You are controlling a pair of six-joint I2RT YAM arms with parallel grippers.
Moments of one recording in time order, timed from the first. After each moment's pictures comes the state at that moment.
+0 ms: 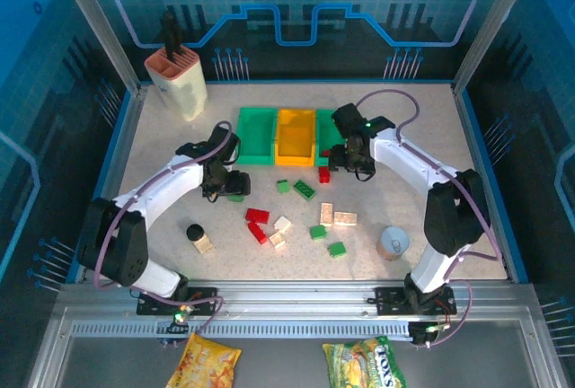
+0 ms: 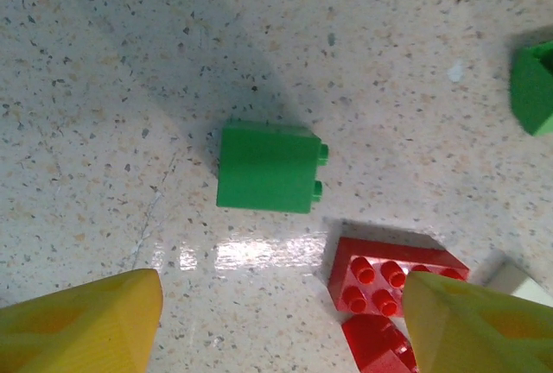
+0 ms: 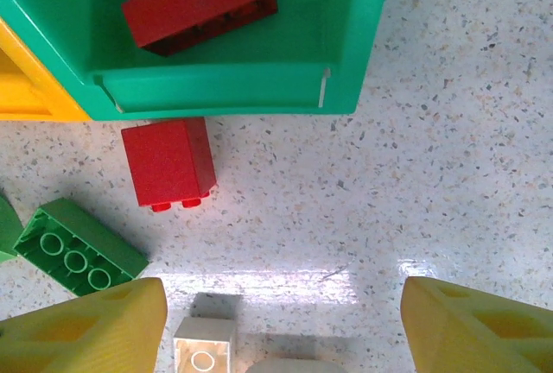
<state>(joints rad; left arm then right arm) -0.34 1.51 1.05 -0.87 0.01 -0.43 0.45 1.71 1.37 -0.96 0.10 0.56</state>
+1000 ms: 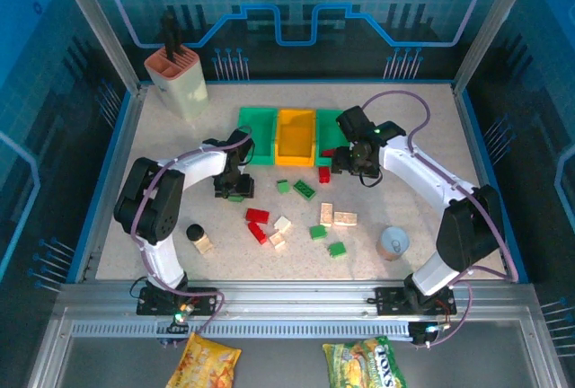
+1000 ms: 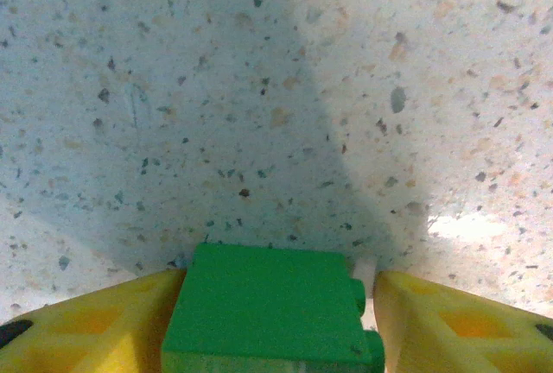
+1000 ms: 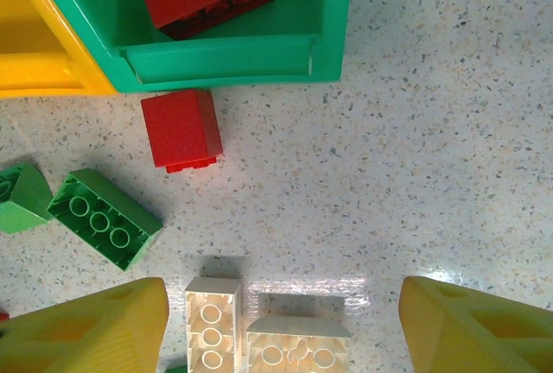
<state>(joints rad) -0.34 1.83 1.13 -0.78 -0.01 -0.38 0.47 1.59 1.33 -0.99 0.11 0.60</state>
